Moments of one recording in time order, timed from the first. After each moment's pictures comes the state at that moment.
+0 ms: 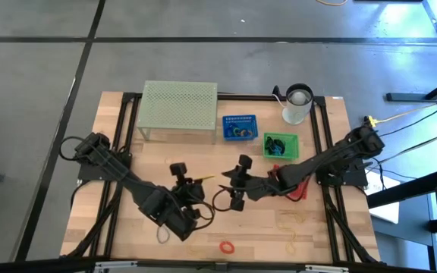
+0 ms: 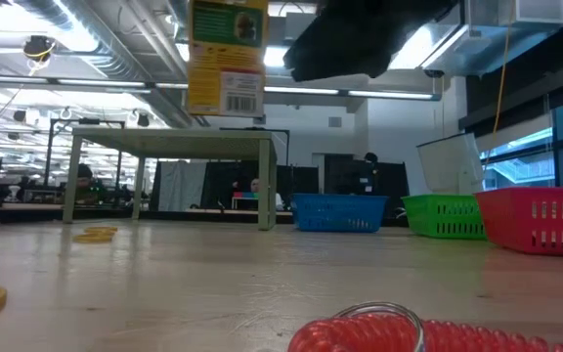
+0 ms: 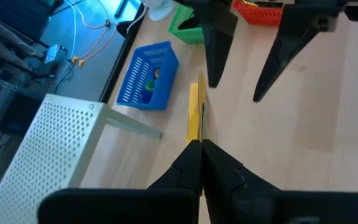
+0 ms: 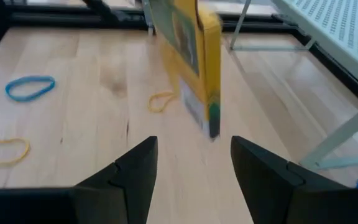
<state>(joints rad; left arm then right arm) -0.61 1.80 1.68 -1.25 -0.94 -0.68 0.41 1.68 1.04 0.05 0.57 0.22</state>
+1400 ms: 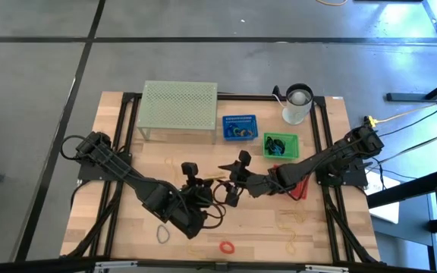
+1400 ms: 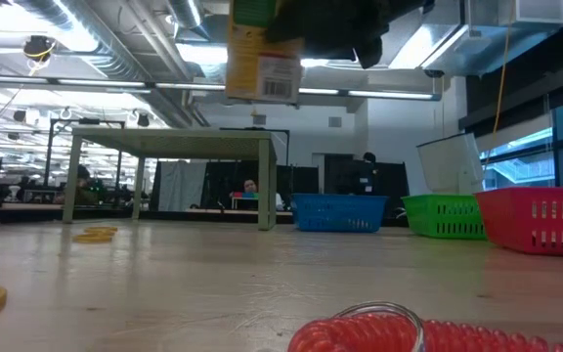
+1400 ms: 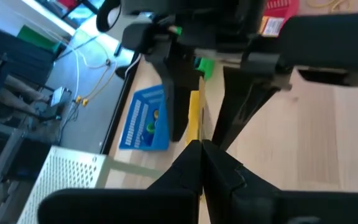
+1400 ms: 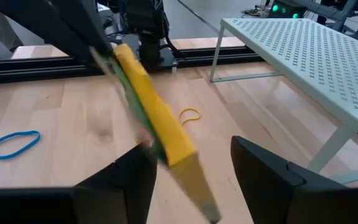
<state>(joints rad) -0.58 1.80 1.68 -1.01 -0.98 -0.35 0.40 1.68 1.04 0.19 0.65 0.22</state>
